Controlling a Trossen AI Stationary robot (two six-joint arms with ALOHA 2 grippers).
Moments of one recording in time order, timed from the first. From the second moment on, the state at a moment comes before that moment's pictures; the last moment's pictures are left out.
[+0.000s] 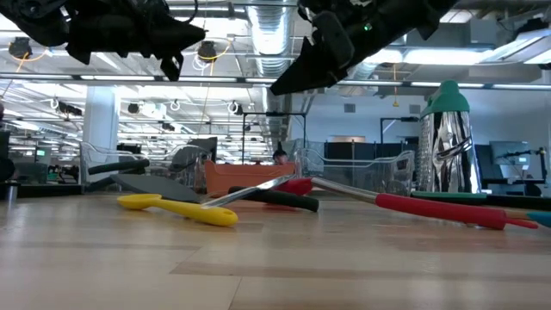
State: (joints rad) left arm 0.40 0.84 0.40 0.43 0.51 -0.22; right arm 0.12 1.62 0.97 0.14 0.29 -0.09
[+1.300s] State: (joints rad) left arm -0.07 0.84 0.40 0.39 0.23 -0.03; right arm 0.12 1.62 0.97 0.18 0.29 -0.09
